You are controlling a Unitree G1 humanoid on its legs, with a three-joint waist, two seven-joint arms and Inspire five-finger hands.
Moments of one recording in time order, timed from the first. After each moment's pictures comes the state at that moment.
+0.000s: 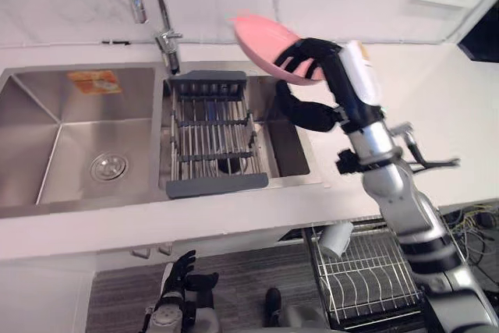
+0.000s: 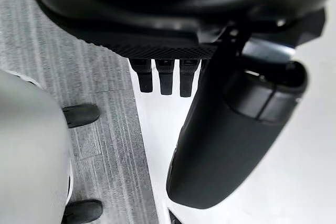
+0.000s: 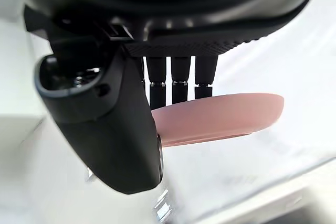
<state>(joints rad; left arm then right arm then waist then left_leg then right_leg) 0.11 0.12 -0.01 0.88 0.03 -0.14 0.12 -0.23 -0.51 0.01 -0.26 -0.38 -0.24 -0.15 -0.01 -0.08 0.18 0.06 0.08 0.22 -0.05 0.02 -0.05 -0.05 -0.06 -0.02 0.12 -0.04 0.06</state>
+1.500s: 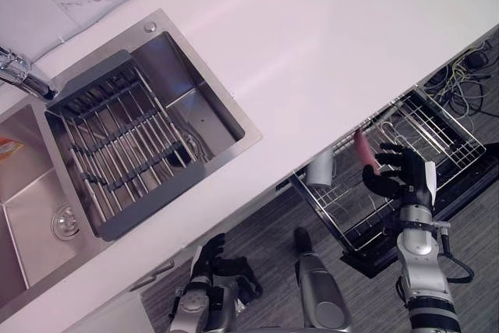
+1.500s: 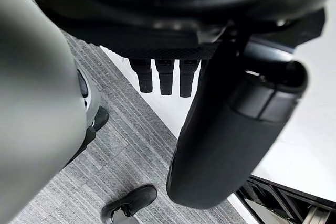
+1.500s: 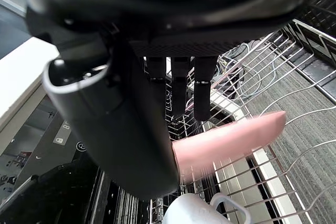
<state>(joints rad) 0.04 -0.01 -0.05 0.83 0.05 -0.16 0.11 -0.03 -0.29 -0.27 0.22 -0.14 -0.10 -0.21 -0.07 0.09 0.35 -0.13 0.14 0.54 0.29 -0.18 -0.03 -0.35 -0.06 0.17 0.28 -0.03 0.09</state>
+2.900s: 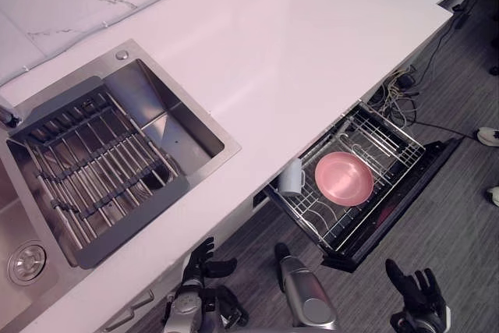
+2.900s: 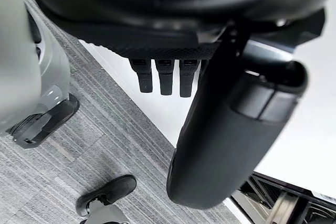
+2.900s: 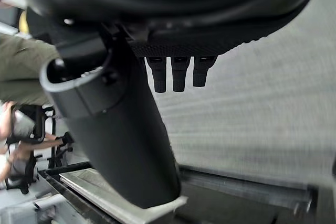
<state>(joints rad) 0.05 -0.01 0.05 0.83 0.04 -0.14 0.10 0.25 0.02 -0.55 0.44 0.64 -0.14 -0.08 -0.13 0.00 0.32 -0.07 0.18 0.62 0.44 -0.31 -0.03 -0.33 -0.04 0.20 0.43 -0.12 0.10</state>
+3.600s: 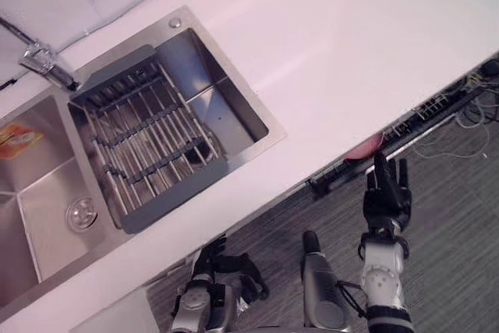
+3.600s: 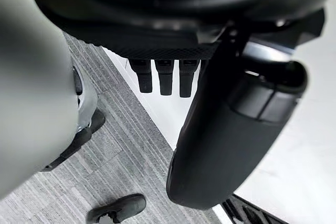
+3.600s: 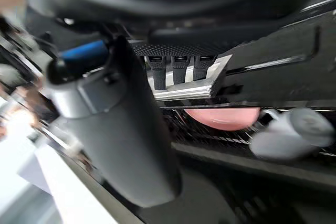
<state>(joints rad) 0.04 -0.04 -0.01 0.80 0.05 -0.14 0.08 -0.06 -0.06 -0.17 0.19 1.07 -0.24 -0.13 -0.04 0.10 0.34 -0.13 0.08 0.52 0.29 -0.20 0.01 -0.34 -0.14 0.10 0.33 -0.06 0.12</state>
